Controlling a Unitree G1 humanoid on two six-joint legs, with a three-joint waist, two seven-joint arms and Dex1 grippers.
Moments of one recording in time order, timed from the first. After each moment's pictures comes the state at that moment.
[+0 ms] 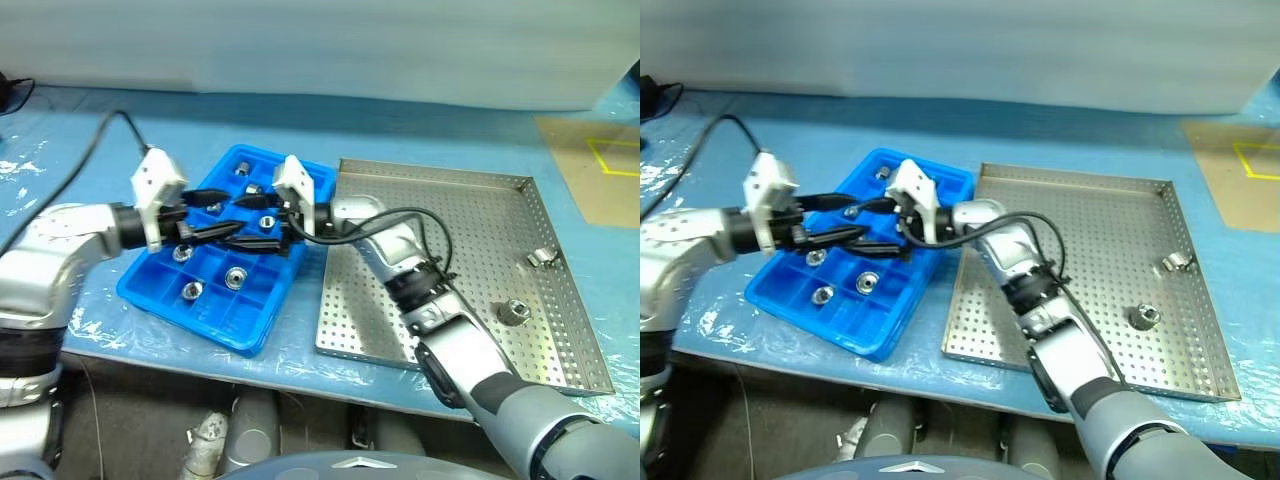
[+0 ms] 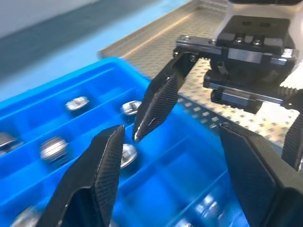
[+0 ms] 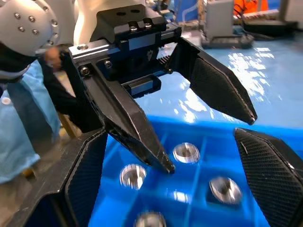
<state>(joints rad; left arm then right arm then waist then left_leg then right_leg) -0.48 0.79 0.03 -0.14 -0.52 0.59 -1.03 -0.81 -0.11 0.29 0.29 0.30 0.38 1.04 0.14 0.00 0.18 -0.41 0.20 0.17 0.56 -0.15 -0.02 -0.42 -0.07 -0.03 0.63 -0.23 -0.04</state>
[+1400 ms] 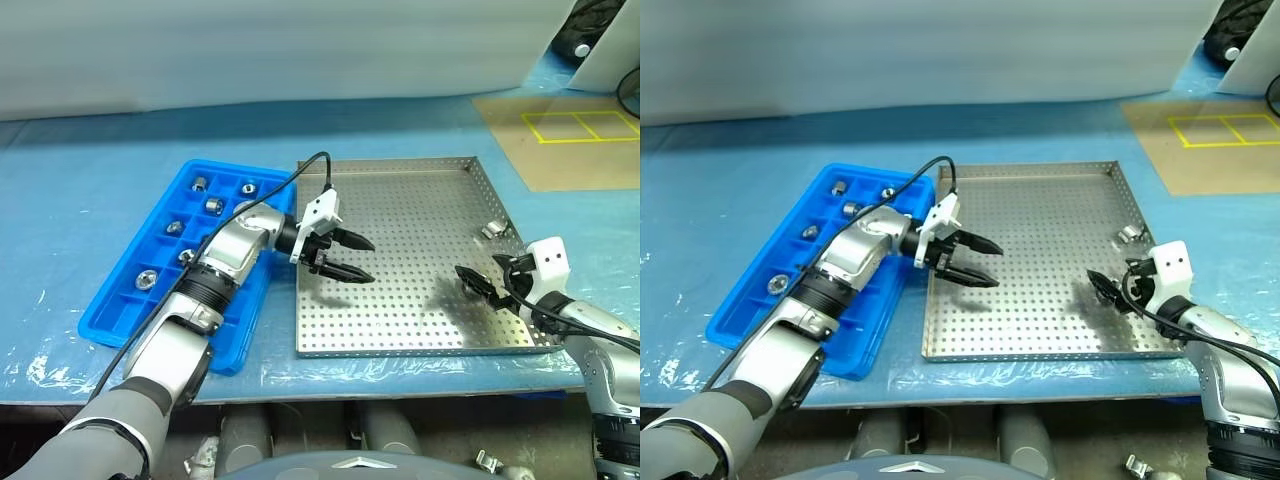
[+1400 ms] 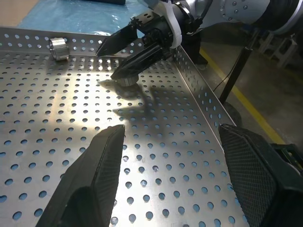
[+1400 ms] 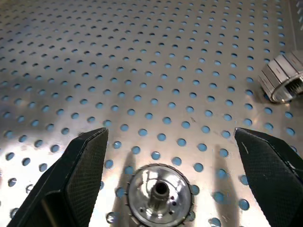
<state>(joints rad) -0.81 0.25 -0.33 0.43 -0.27 0.25 -1.39 0.01 -0.61 -0.35 -0.10 0.36 0.52 0.63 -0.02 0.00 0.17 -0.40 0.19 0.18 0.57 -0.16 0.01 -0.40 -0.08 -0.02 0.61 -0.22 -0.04</state>
